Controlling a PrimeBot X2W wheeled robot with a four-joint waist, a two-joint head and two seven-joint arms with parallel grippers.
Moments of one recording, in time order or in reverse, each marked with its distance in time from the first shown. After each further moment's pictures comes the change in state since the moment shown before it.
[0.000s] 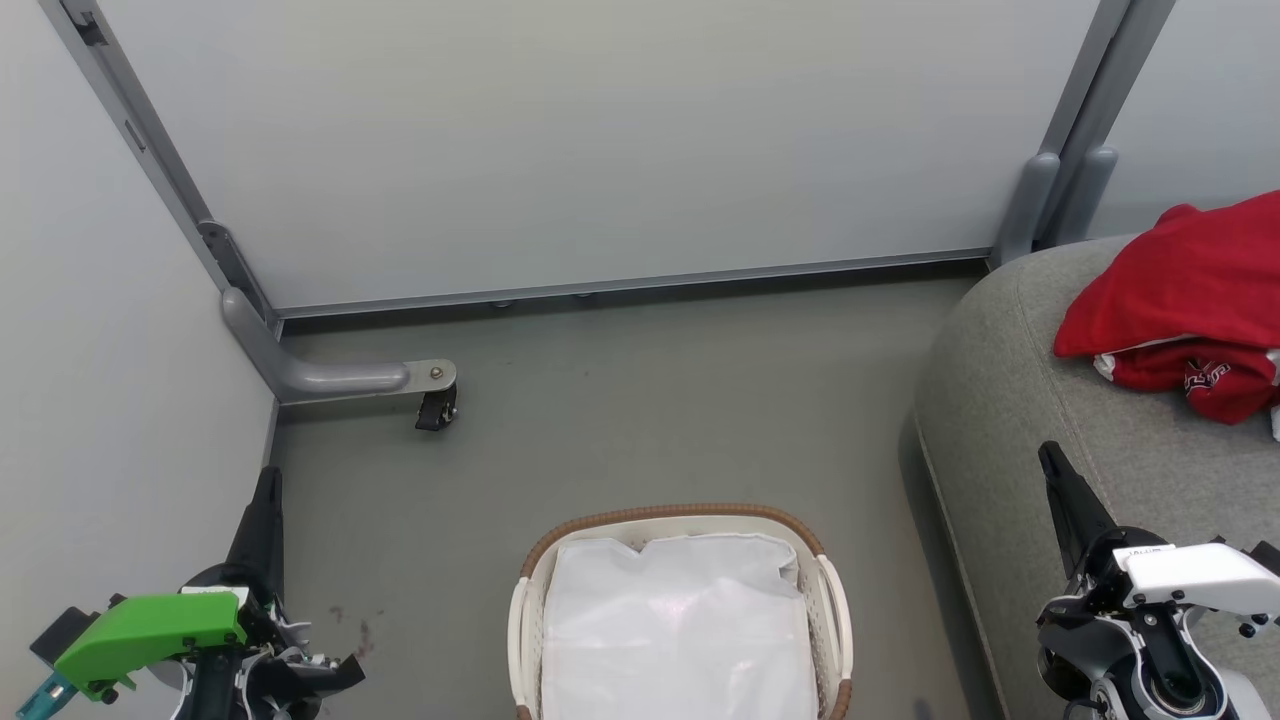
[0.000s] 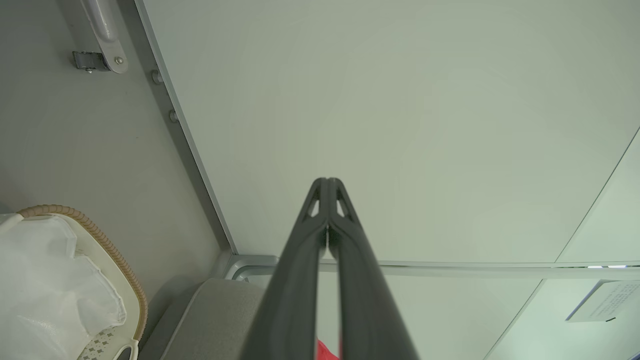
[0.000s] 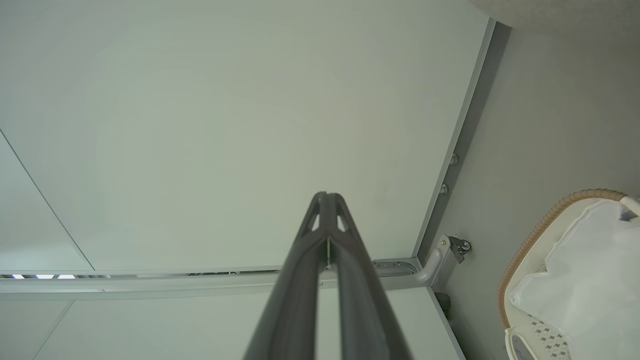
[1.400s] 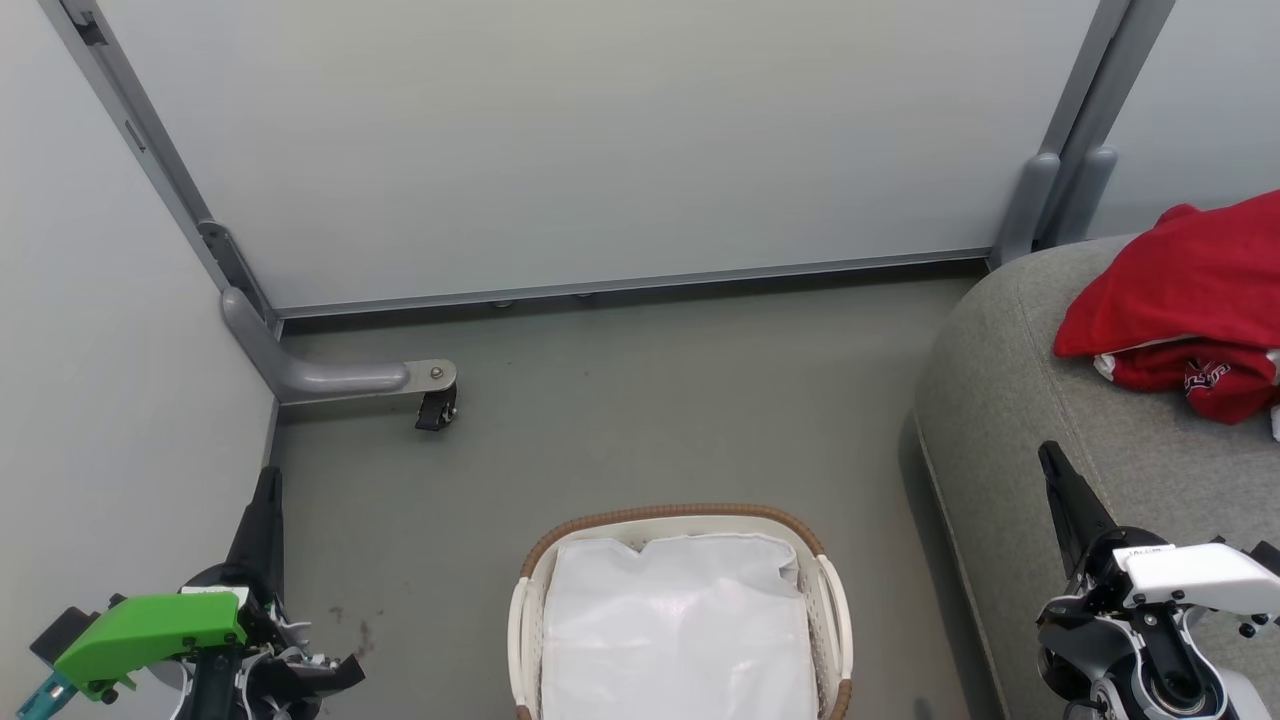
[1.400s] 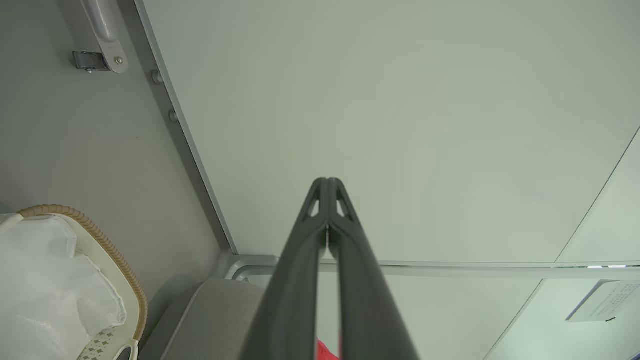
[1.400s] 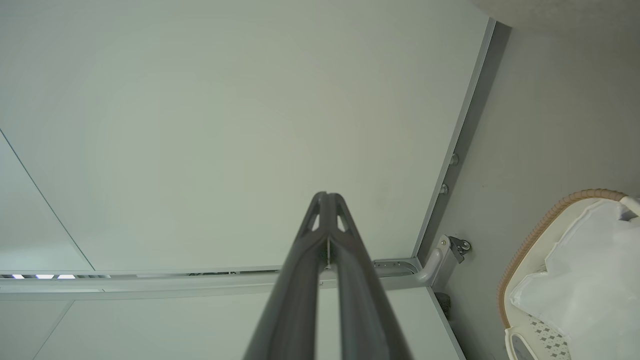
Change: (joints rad) left arm 0.000 0.000 0.000 0.000 0.000 0.000 0.000; right arm 0.000 0.000 0.000 0.000 0.000 0.000 0.000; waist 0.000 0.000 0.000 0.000
